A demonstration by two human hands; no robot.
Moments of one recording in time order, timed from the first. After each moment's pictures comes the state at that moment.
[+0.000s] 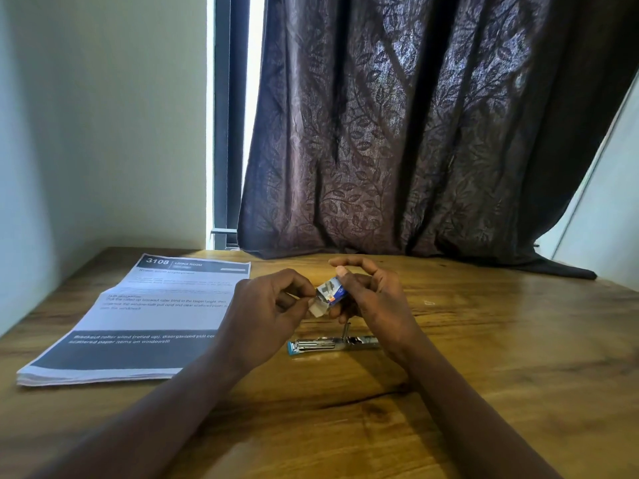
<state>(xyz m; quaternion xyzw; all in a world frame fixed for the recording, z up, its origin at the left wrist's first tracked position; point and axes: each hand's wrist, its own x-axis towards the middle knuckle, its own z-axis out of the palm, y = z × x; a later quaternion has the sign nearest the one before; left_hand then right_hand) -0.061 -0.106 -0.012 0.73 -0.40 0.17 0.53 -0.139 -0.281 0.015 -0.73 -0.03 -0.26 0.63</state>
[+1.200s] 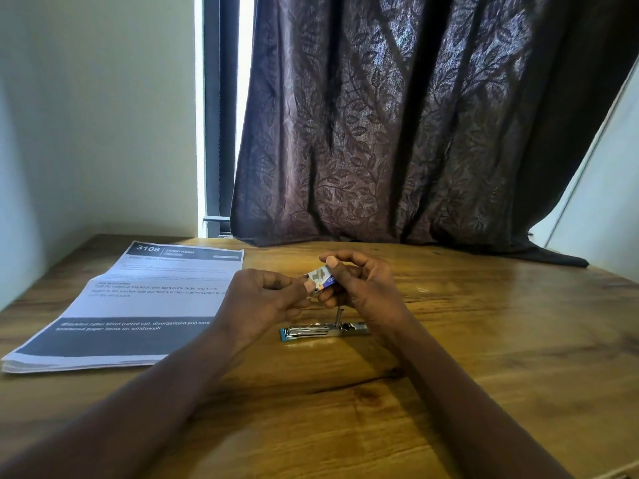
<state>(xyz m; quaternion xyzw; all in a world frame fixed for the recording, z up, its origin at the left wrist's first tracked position) -0.071 -0.115 -0.005 0.67 -0.20 -0.13 0.70 -0.138 -0.282 0.010 -0.71 0.00 -0.23 0.67</state>
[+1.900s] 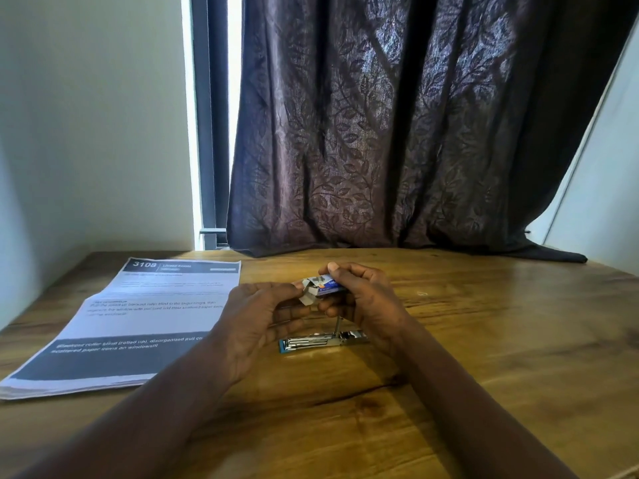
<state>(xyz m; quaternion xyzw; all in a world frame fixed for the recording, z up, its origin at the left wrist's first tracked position) -0.079 -0.115 0.007 0.57 -0.12 -0.23 0.78 -0.137 -0.284 0.015 -0.65 0.05 -0.18 0.74</state>
